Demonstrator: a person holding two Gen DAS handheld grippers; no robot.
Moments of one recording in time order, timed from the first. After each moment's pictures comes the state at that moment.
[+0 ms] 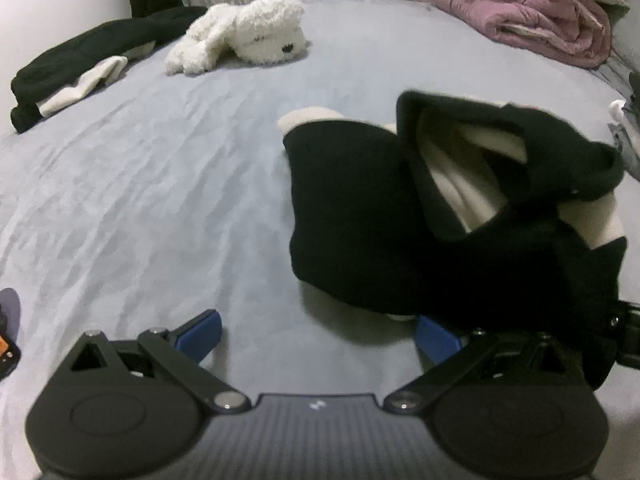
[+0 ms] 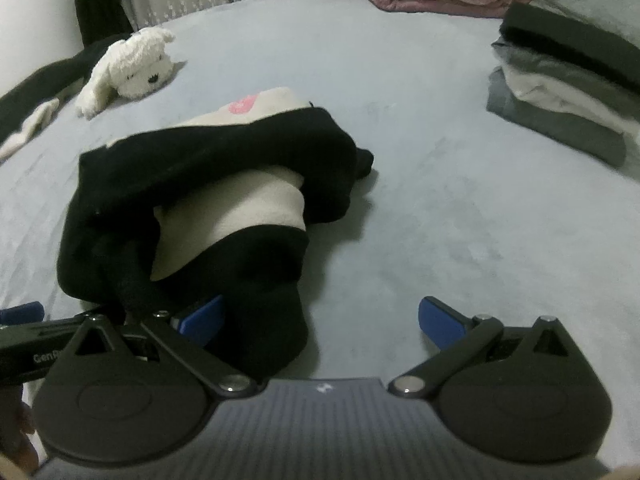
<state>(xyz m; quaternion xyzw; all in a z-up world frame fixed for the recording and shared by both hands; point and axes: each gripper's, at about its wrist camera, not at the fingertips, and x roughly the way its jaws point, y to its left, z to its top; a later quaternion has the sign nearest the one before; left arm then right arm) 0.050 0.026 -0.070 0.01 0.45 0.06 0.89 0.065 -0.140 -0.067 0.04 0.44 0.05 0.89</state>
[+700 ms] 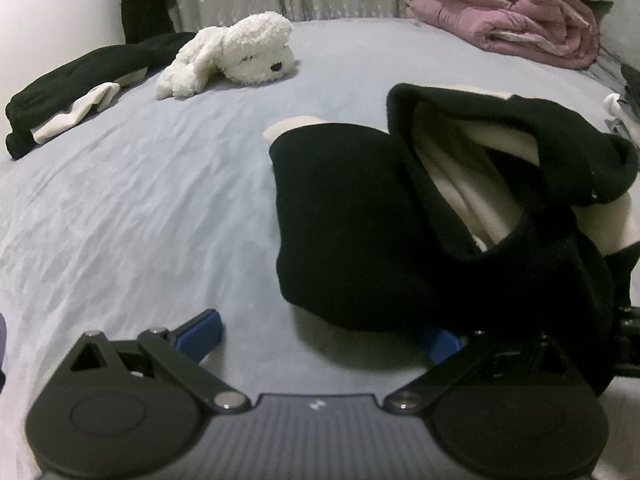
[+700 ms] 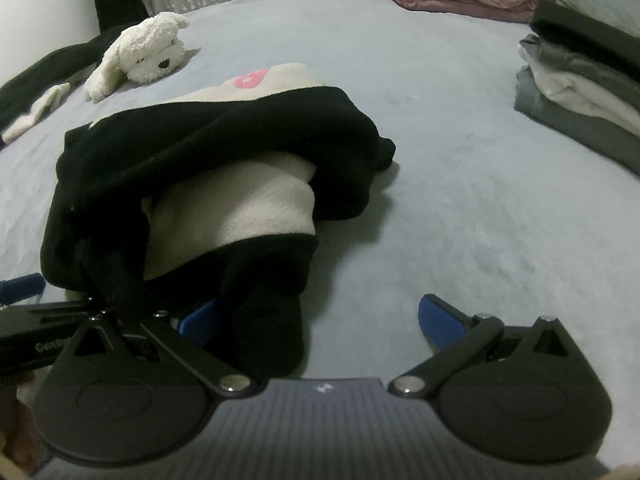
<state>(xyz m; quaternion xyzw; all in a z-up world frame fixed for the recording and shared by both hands) 0.053 0.022 -0.086 0.03 0.41 0.06 0.91 0.077 -0.143 -0.087 0.02 0.43 0.08 0.90</state>
